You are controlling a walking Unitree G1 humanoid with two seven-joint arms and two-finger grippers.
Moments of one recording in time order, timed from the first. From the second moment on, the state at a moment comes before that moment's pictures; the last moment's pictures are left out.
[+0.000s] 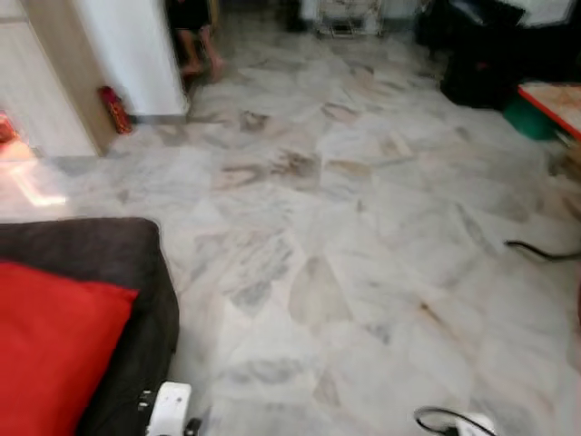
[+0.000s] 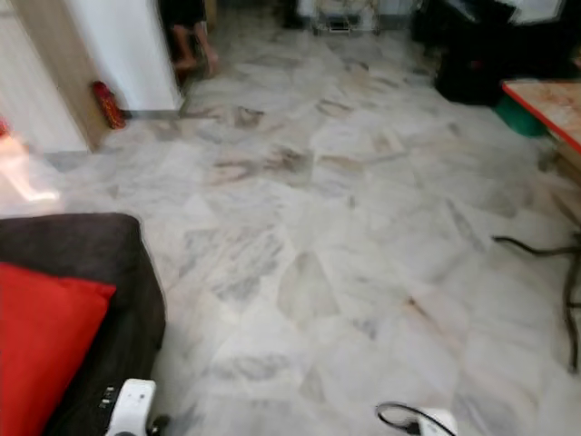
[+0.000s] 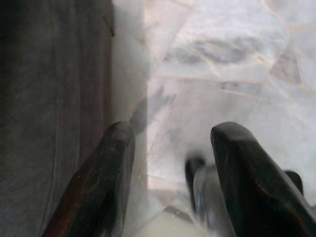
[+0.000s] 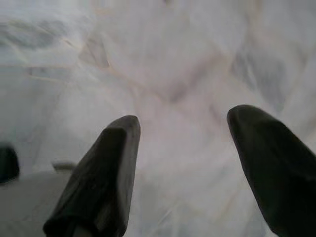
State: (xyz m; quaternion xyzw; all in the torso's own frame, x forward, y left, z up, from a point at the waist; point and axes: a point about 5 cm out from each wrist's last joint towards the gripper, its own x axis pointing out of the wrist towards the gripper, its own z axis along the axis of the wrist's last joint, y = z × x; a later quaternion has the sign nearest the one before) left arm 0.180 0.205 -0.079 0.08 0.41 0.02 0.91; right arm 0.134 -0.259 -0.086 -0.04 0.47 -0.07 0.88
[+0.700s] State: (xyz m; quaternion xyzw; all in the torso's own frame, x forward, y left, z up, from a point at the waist) left arm 0.185 0.212 -0.075 0.08 0.40 0.02 0.91; right arm 0.168 -0.180 -0.091 -0.01 0.46 -0.01 0.89
